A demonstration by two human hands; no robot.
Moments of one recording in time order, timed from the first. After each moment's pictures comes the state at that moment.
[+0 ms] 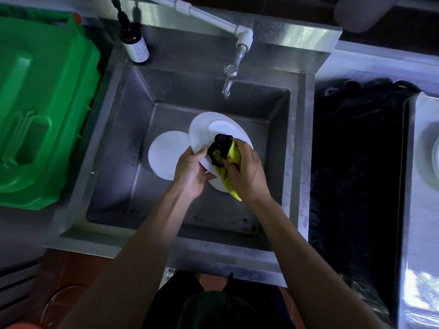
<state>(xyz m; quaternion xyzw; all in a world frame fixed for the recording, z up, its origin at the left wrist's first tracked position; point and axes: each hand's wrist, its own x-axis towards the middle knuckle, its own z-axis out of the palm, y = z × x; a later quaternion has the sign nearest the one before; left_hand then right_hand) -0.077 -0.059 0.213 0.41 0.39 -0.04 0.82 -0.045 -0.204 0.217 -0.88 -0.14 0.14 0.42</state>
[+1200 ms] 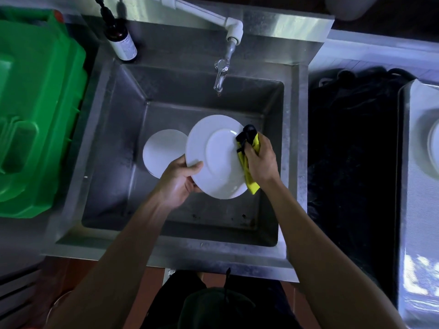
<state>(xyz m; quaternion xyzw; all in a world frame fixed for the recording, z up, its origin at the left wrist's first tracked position) -0.107 -0.035 0.211 0.45 0.30 -0.15 0.83 -0.007 -0.230 0.193 -0.86 0.03 0.18 0.48</state>
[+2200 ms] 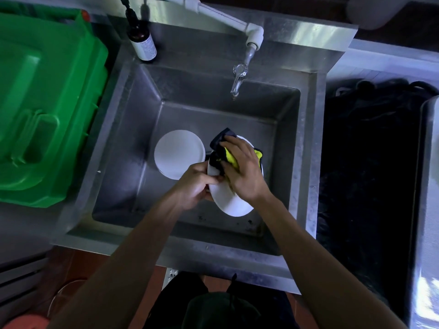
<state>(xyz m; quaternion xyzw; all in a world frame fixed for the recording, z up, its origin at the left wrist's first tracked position) -0.103 -0.042 0.199 0.52 0.28 -0.20 0.78 -0.036 -0.190 0.215 -0.85 -0.24 0.14 0.45</state>
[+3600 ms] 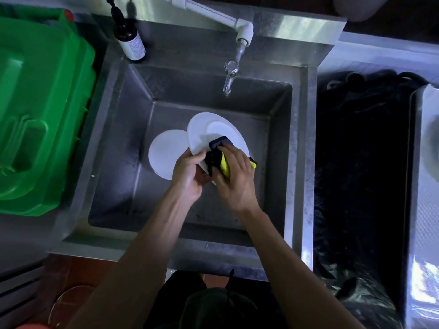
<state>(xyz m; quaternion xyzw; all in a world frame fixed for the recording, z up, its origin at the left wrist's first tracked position) -0.082 -0.049 0.211 0.38 0.39 -0.04 0.84 -0.071 -0.181 0.200 -0.89 -0.16 0.08 0.41</state>
